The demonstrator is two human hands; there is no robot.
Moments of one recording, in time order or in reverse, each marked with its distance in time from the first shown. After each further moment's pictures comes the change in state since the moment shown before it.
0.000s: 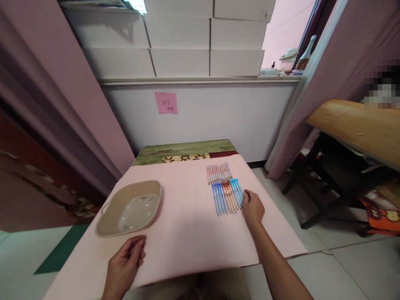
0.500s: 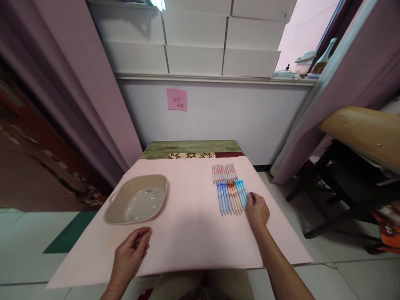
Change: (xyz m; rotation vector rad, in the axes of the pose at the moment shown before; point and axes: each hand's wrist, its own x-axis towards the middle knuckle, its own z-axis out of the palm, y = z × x) left_hand -0.008 -0.002 0.004 0.081 0.048 0.075; right_hand 0.001 0.003 0.000 0.012 0.004 -0.011
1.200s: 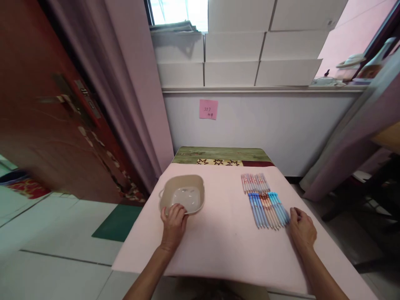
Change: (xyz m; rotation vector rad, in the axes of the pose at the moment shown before) left_hand 0.065 -0.002 -0.024 0.729 0.182 0.700; right_hand 0.000 0.018 0.013 -0.032 0.081 0.061
